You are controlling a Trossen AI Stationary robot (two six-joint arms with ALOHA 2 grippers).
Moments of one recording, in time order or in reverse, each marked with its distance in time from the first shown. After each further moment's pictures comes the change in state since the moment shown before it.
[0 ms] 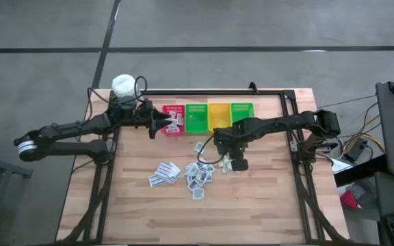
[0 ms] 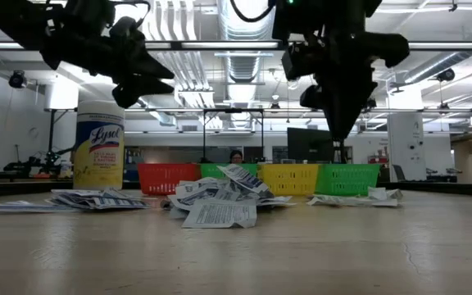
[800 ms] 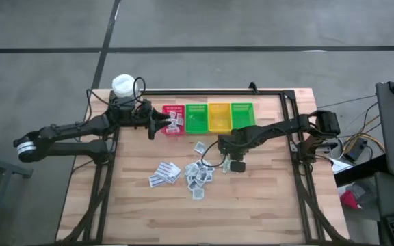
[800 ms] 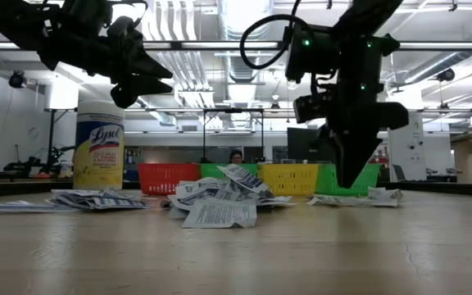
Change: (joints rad) left arm 0.000 -0.016 -0.014 0.006 -0.001 -0.001; right arm -0.003 0.002 -0.272 0.319 0.134 0.179
